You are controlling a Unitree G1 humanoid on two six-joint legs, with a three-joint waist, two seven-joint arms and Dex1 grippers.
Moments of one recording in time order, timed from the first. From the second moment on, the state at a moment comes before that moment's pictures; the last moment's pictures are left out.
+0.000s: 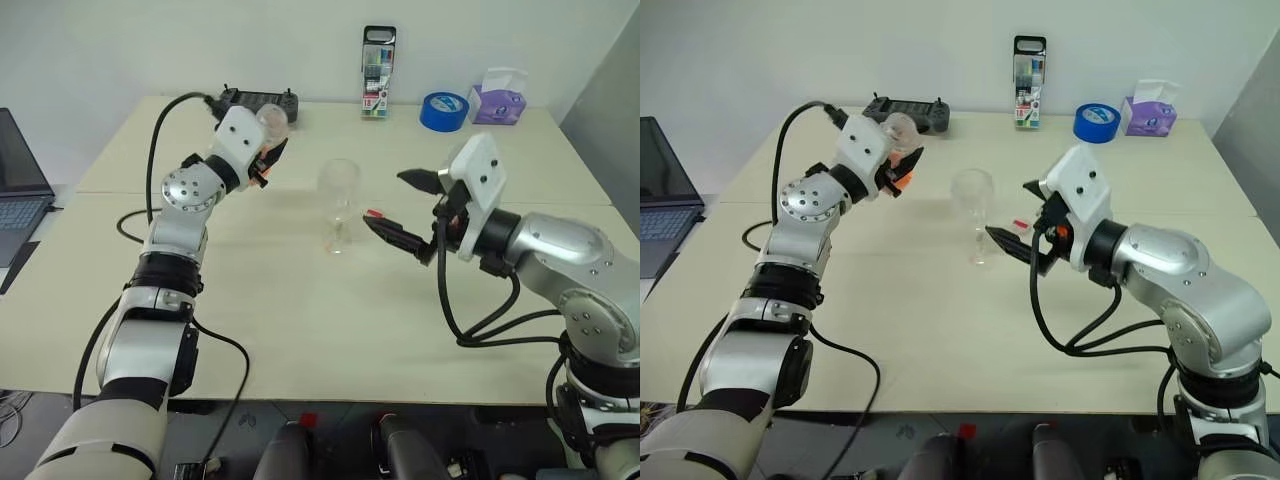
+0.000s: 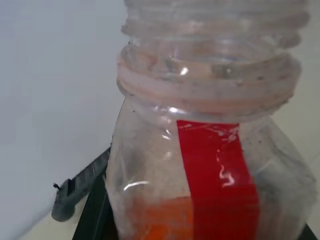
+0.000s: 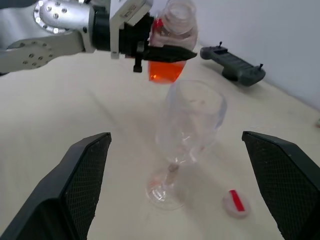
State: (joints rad) left arm -1.04 0.53 -0.08 0.75 0.11 -0.29 -0.53; right arm -0.62 -0.55 -0.03 -0.68 0.58 1.08 0.45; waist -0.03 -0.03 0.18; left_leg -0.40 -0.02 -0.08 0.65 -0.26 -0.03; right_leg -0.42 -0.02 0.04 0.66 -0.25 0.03
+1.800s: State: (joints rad) left arm -1.27 0.57 -0.37 1.07 0.64 -0.74 -0.23; right arm -0.50 -0.52 -0.04 -0.72 0.58 1.06 0.36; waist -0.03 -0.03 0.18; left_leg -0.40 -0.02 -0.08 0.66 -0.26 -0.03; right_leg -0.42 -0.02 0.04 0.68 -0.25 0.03
